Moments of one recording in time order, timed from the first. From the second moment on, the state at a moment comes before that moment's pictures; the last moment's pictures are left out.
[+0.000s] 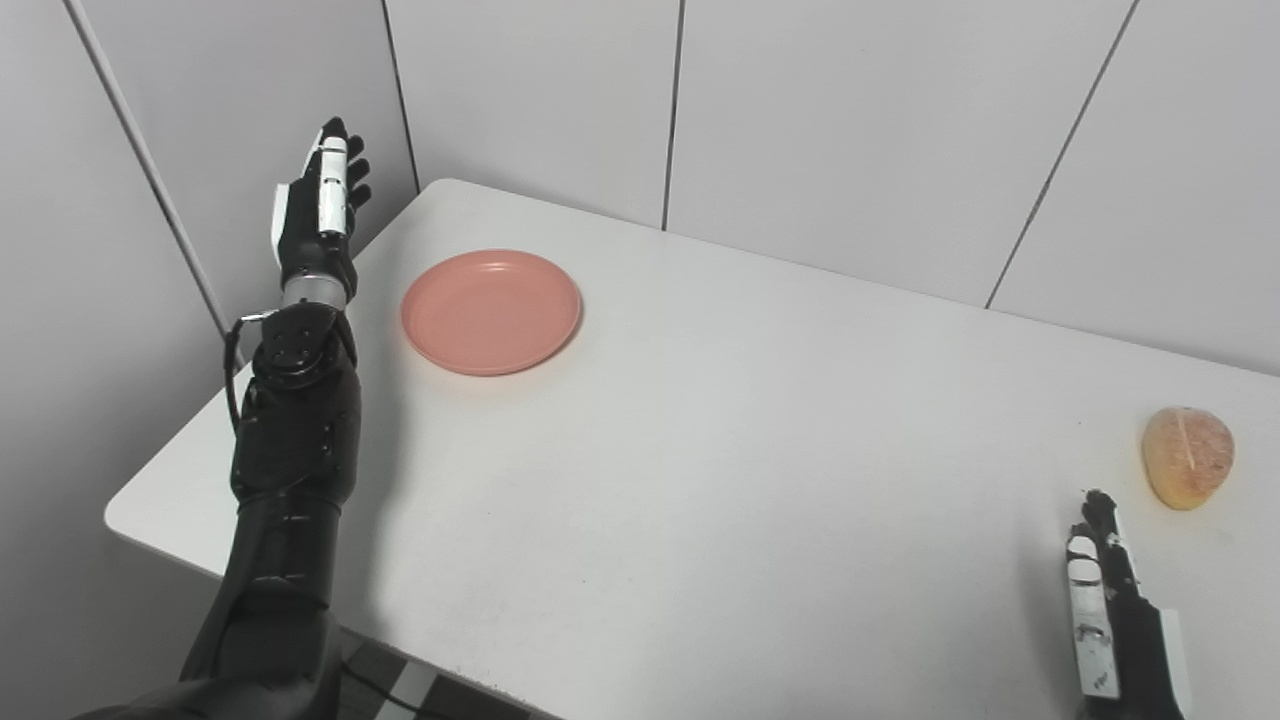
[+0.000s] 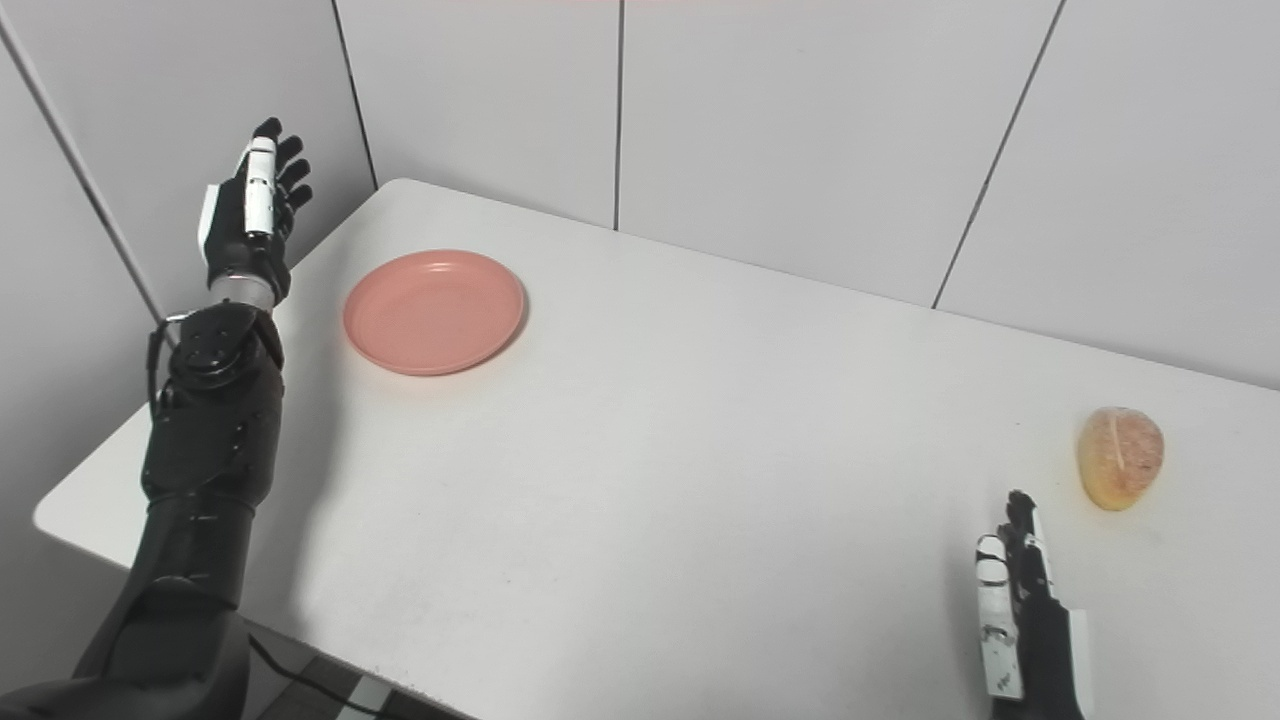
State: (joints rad) left arm -0.46 0.40 0.48 0.30 -0.16 0.14 0.12; right arm 0.02 -0.03 0.05 -0.12 -0.14 0.03 -0.03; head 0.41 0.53
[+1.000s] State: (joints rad) left arm -0.46 0.41 0.47 0.52 -0.18 0.09 0.14; right arm 0.02 -0.04 0.05 -0.12 -0.13 0.03 -0.02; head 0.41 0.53
